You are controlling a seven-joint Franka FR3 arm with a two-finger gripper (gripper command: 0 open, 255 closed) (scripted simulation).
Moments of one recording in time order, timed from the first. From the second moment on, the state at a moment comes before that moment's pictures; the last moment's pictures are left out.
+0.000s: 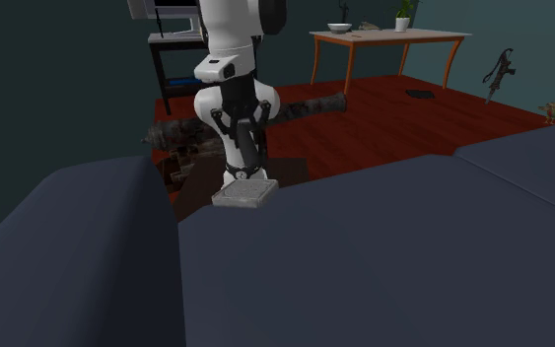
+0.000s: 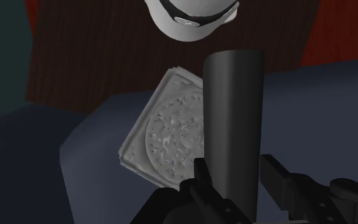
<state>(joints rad) 0.16 -1.28 -0.02 -2.89 0.06 1.59 -0.15</state>
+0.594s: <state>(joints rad) 0.15 -1.31 -0.02 -3.01 0.05 1.68 -0.16</state>
